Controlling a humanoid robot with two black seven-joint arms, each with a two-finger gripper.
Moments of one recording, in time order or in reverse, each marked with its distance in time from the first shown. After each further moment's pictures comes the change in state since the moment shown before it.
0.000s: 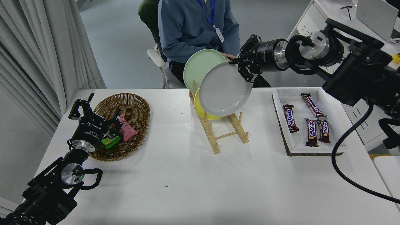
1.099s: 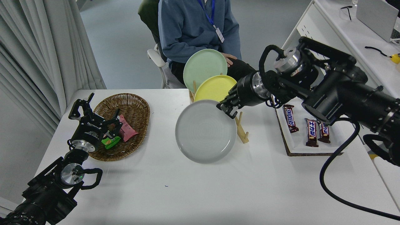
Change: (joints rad) left arm 0.000 0.000 0.000 0.000 0.000 0.000 0.000; right arm -0.136 0.050 -0.039 0.287 0.291 -0.661 -0.011
